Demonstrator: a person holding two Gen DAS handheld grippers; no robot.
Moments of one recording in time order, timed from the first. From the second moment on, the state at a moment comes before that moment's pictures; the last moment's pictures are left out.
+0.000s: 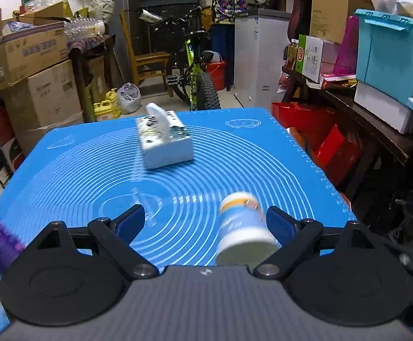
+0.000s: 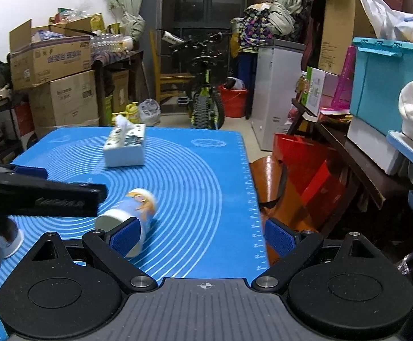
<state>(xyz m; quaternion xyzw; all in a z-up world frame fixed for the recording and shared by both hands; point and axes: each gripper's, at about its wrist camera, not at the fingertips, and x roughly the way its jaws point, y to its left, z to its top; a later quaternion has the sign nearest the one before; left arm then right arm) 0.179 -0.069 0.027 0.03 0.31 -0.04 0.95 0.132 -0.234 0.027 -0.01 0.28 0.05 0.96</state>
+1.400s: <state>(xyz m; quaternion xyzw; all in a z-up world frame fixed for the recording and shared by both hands) 0.103 -0.054 -0.015 0.06 0.43 -0.07 0.90 0.093 -0.230 0.001 0.01 0.34 0.06 0.94</state>
